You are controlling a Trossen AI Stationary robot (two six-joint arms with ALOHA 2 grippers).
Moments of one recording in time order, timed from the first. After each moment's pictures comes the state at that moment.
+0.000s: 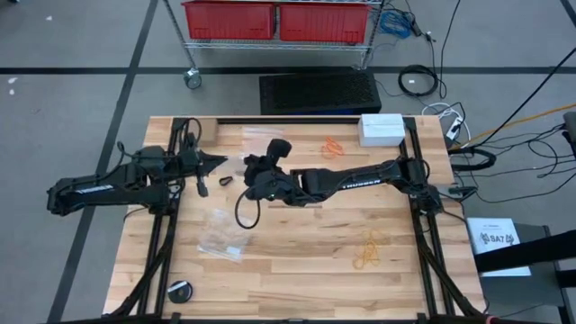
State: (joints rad) left arm 0.20 0.44 0.47 -0.09 -0.08 0.16; right arm 0.11 2.11 1.97 -0.34 0.88 -0.22
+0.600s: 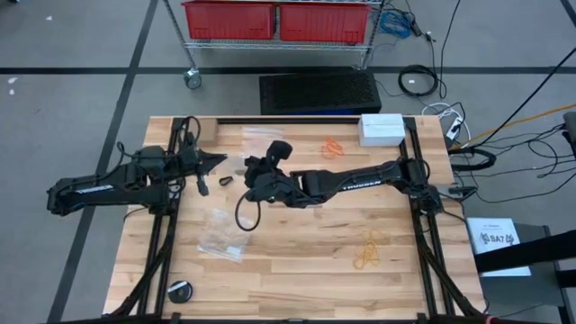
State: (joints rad) left arm 0.20 0.44 0.47 -0.09 -0.11 0.14; right arm 0.12 2.11 1.97 -0.34 0.89 -0.19
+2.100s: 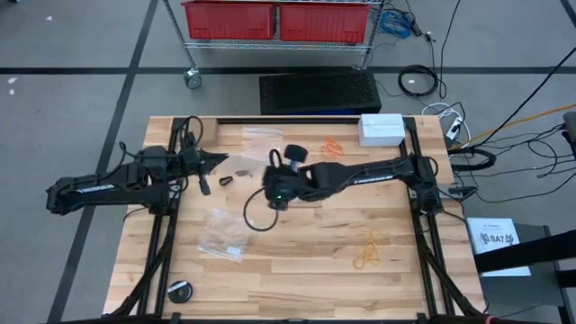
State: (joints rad) left arm 0.20 0.46 0.47 -0.09 -0.14 0.14; right arm 0.10 2.04 1.97 -0.99 0.58 0.17
